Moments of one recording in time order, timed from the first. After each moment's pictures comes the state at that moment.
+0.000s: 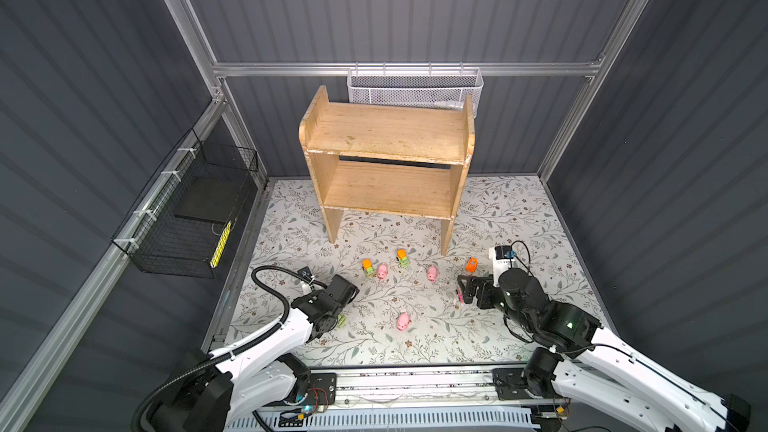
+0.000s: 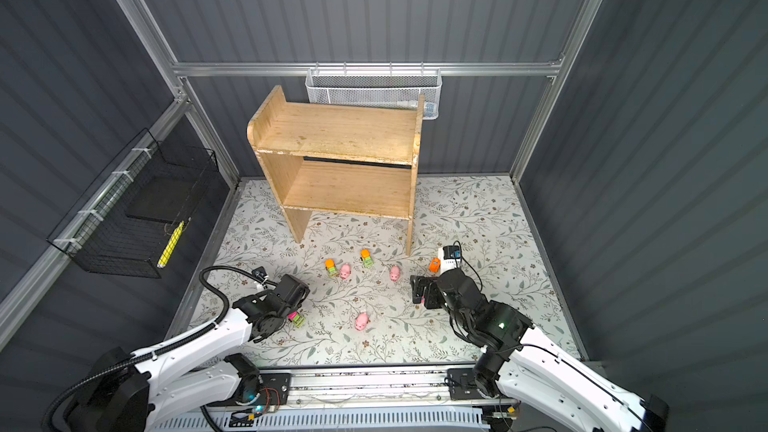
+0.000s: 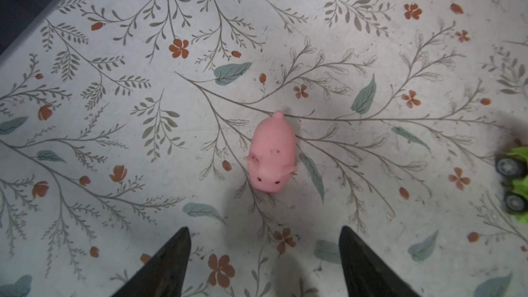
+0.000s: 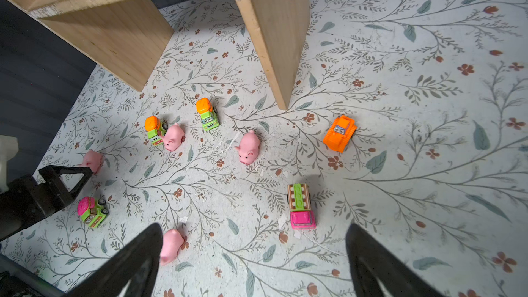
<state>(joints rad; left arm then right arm) -0.66 1.09 0.45 -0.60 -0.63 -1.03 0.82 0.66 0.61 -0.57 0.32 0.63</state>
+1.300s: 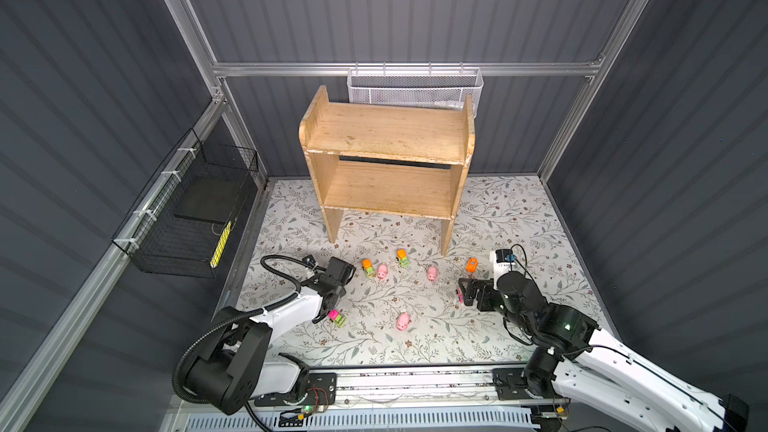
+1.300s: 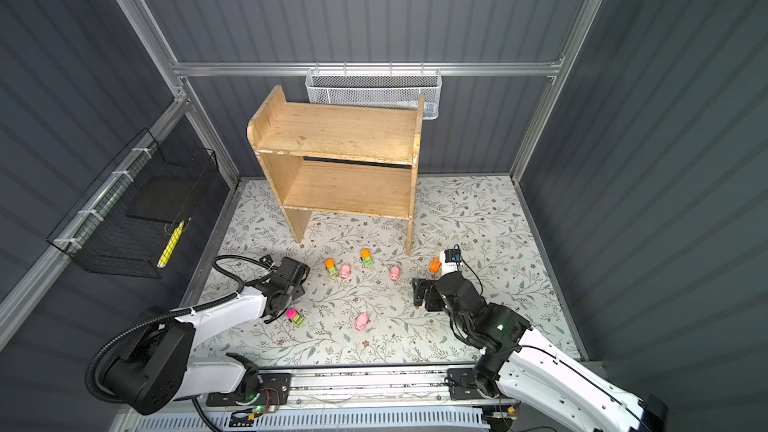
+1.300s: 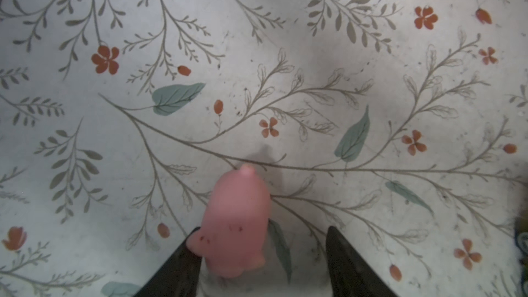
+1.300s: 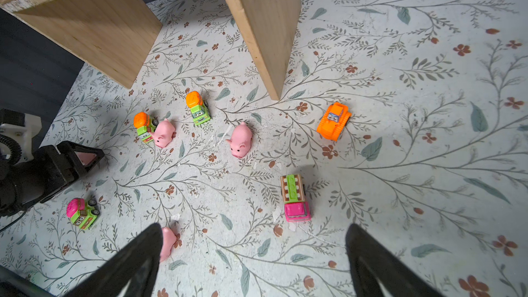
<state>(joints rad) -0.49 1.35 0.53 -0.35 -0.49 -0.88 0.82 0.66 0.57 -0.57 0.33 0.67</state>
